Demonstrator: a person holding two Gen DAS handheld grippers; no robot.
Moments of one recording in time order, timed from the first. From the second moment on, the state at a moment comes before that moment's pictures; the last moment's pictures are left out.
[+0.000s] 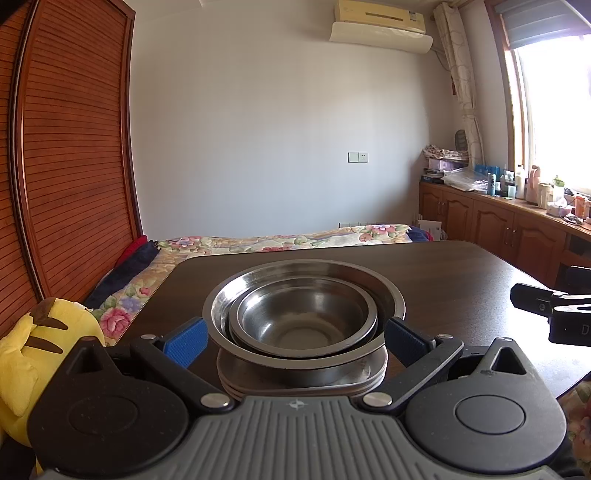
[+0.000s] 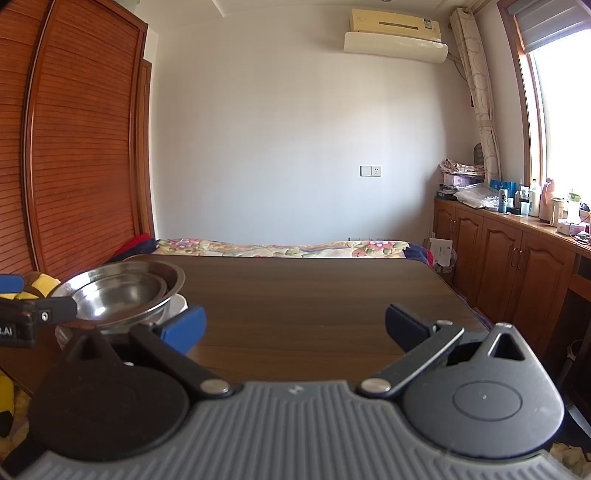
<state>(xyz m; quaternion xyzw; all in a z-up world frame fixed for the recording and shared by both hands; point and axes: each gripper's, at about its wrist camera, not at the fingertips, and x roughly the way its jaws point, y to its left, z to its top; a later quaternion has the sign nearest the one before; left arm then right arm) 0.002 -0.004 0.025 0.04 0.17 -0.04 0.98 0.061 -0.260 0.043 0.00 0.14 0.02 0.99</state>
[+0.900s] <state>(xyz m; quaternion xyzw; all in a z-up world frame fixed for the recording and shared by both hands) 0.001 -0.002 0.025 0.04 0.17 -0.04 0.98 0.061 -0.260 0.042 0.01 0.14 0.03 0.99</state>
